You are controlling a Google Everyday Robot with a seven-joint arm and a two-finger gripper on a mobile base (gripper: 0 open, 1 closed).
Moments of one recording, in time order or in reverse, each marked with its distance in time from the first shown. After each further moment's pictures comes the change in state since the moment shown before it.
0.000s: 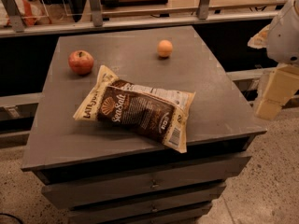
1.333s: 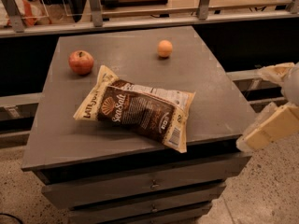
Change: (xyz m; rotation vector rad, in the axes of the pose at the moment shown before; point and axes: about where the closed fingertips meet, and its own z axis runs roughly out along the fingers) arm 0.007 0.041 0.026 0.017 -0.377 0.269
